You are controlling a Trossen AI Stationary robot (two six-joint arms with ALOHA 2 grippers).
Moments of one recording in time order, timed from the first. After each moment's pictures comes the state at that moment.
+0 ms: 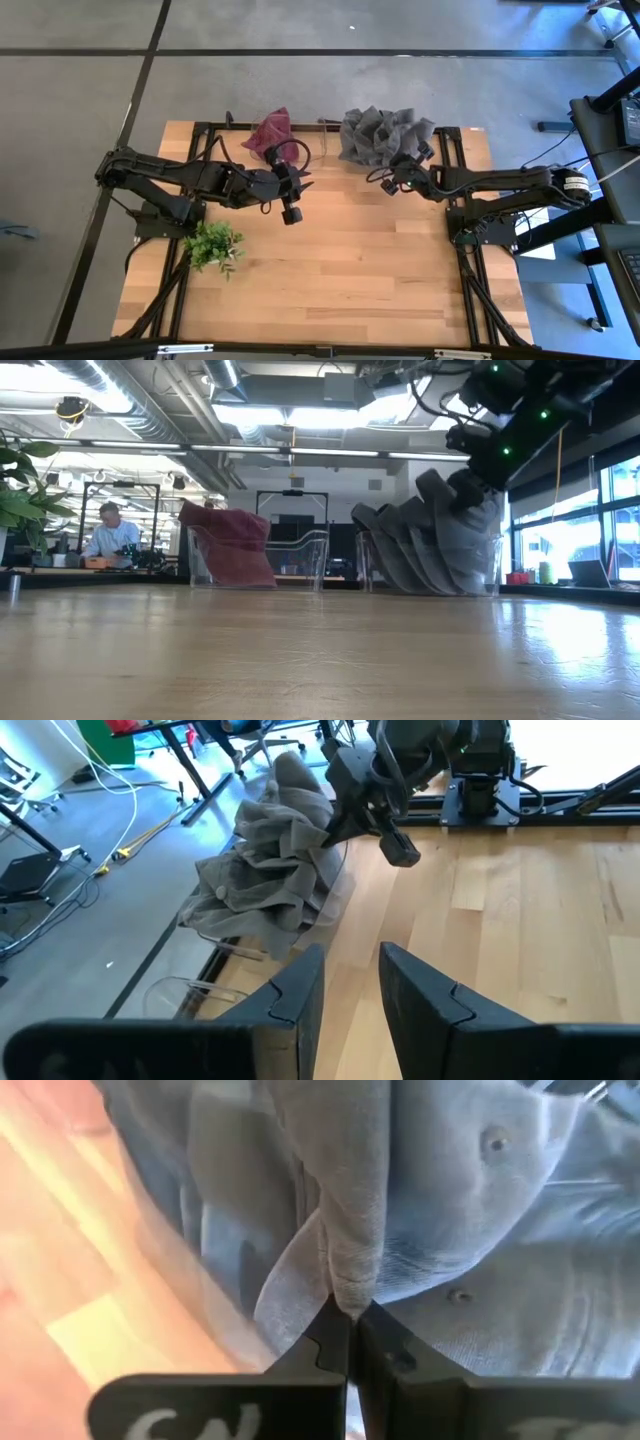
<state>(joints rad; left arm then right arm) -0.18 1.37 1.39 -0.56 -0.63 -0.06 -0.19 1.12 0.60 -0.29 0.78 0.10</state>
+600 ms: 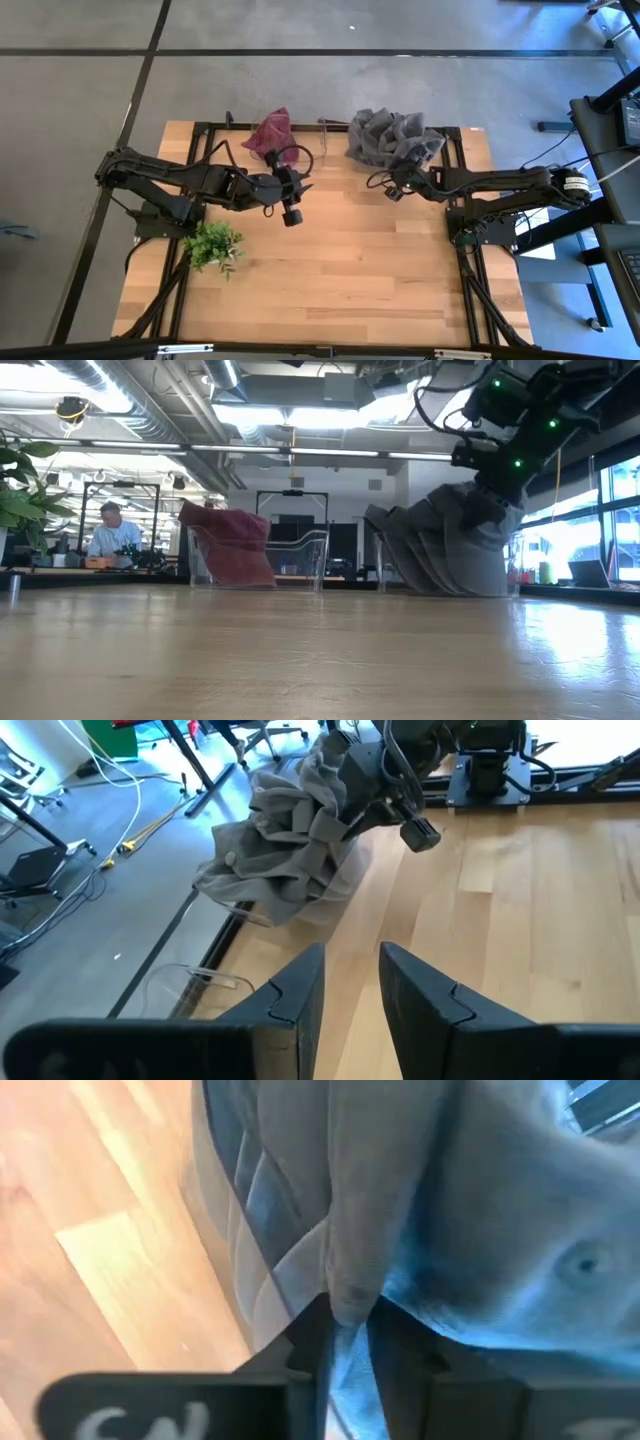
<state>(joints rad) -0.18 1.37 1.33 -0.54 -0.64 -0.06 -0.20 1.12 0.56 -0.34 0.70 0.04</state>
